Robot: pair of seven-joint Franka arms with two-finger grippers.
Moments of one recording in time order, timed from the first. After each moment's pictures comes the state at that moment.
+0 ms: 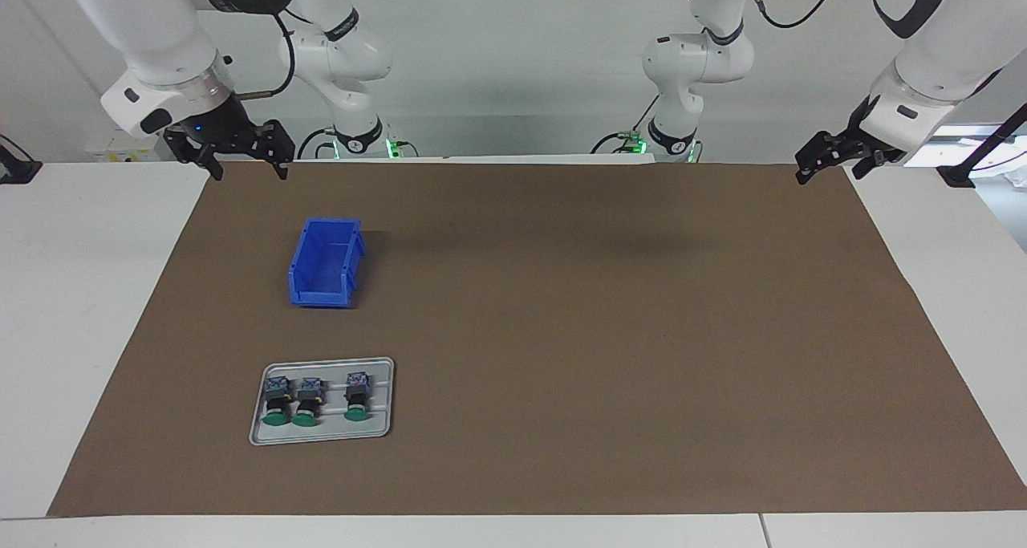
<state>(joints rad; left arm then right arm) -0.10 -0.01 0.05 -1.56 0.03 1.39 -0.02 -0.08 -0.02 0.09 -1.56 -0.04 1.41 -0.01</state>
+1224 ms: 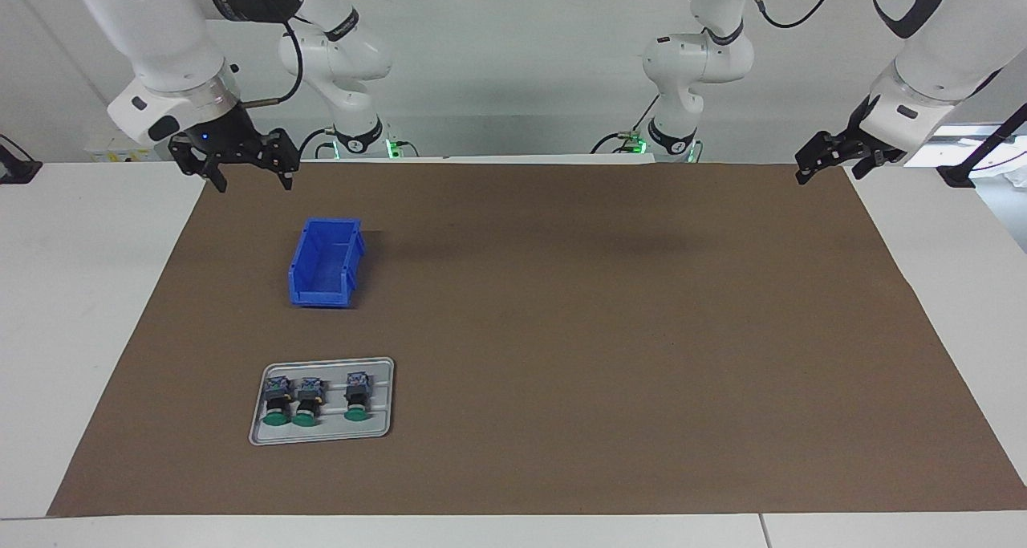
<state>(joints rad) -0.10 -0.01 0.05 -1.56 0.03 1.39 -0.02 -0.05 0.03 0.10 -1.58 -0.03 1.57 -0.03</state>
